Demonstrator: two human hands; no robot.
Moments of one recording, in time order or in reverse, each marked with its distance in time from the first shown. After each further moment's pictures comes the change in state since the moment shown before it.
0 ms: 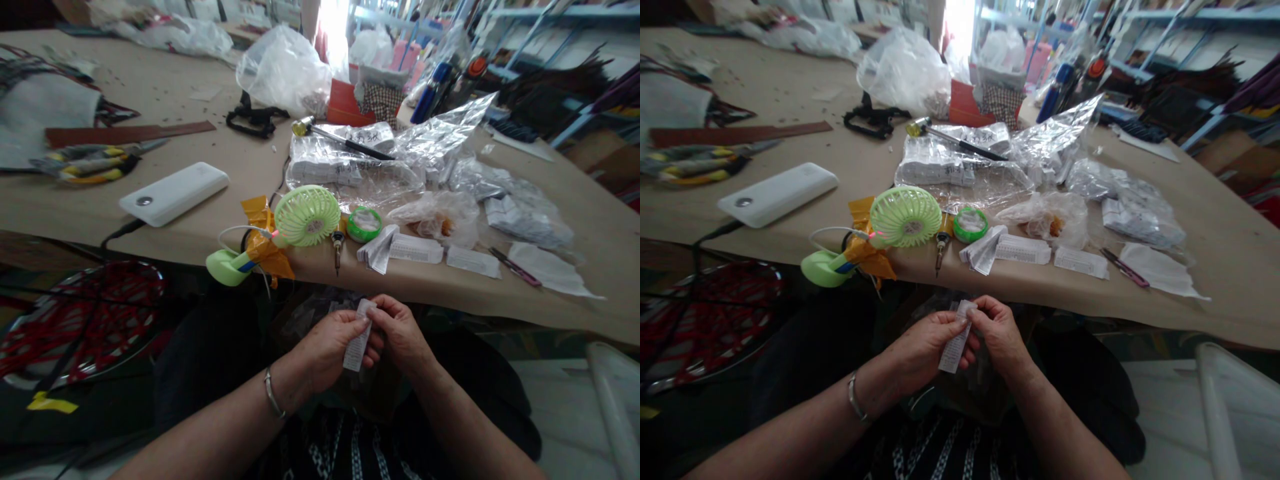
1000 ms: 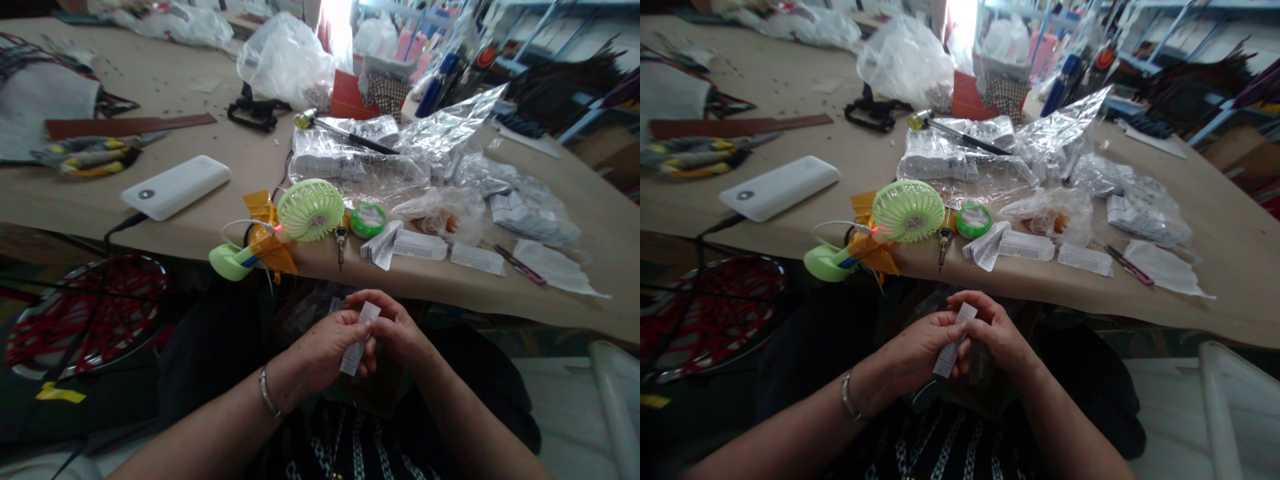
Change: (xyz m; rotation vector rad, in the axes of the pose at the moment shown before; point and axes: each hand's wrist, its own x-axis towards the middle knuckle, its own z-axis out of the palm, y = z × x) left_hand -0.011 0.002 -0.003 0.045 -0.098 -0.045; right_hand -0.005 -0.010 -0.001 -0.144 -0.332 -0.058
